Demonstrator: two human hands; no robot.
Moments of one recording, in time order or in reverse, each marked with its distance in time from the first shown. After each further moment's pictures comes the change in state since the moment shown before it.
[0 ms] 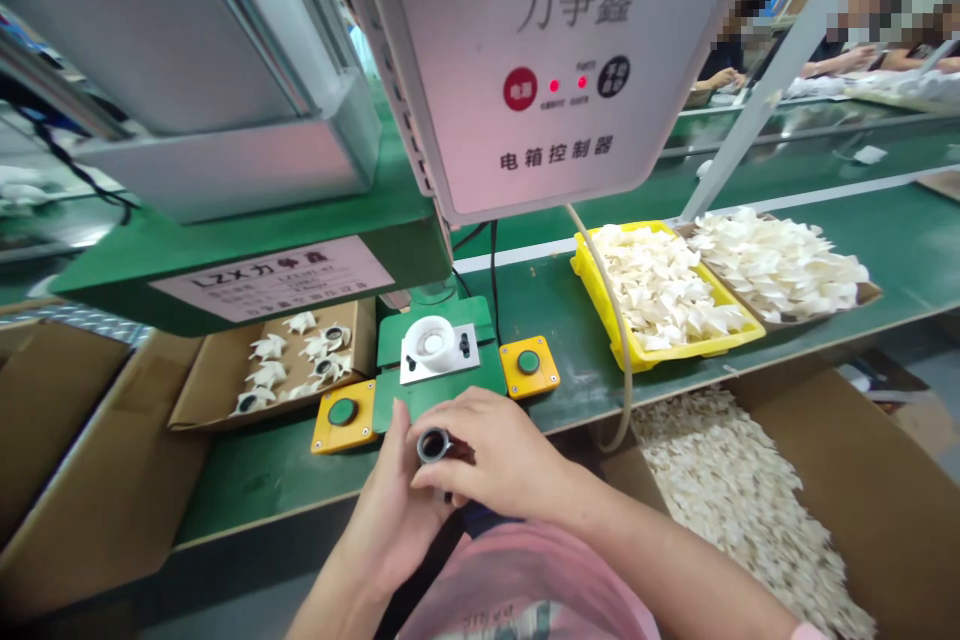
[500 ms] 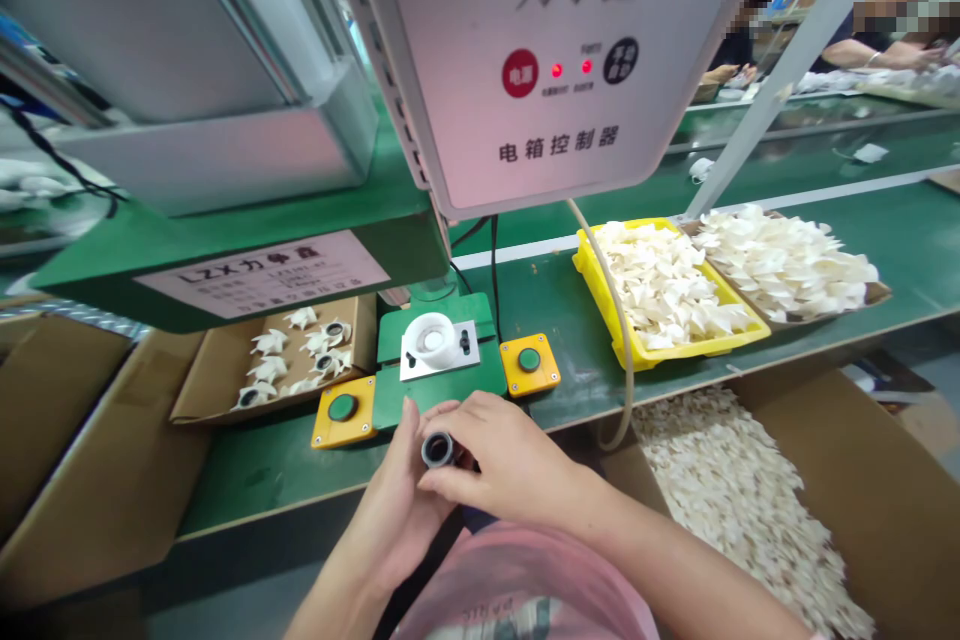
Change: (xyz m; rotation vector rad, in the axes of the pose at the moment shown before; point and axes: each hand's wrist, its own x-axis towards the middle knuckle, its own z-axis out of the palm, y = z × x) left_hand 0.001 -0.001 0.003 -0.002 0.094 -0.052; right_hand -0.007 0.001 0.004 -0.114 -0.076 0.039
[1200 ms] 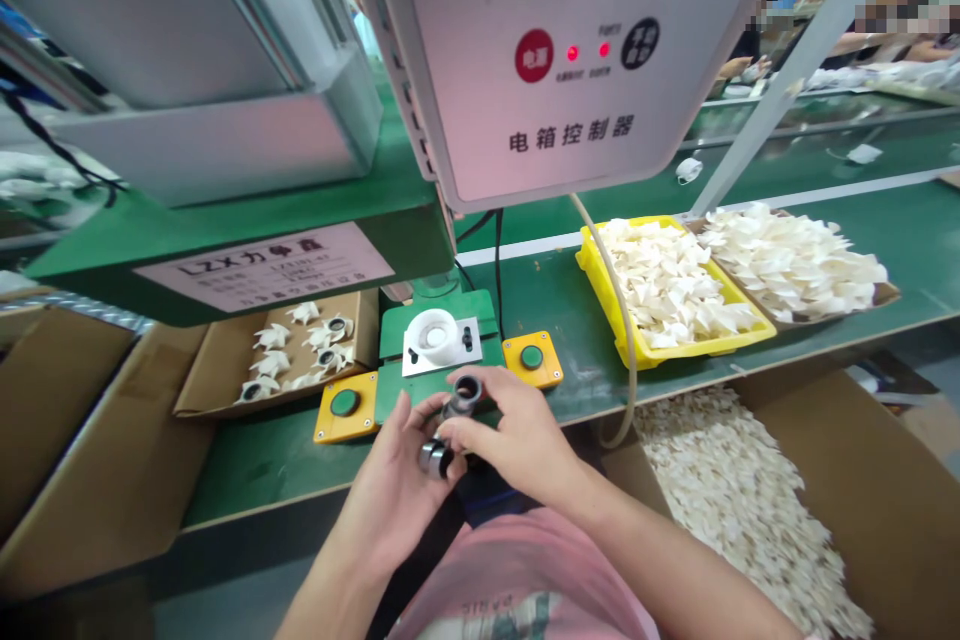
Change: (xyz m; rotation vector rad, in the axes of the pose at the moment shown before) left_hand 0.003 0.005 -0.006 -0.147 -0.043 0.087; right_hand -0.001 0.007 0.002 0.258 0.293 0.263
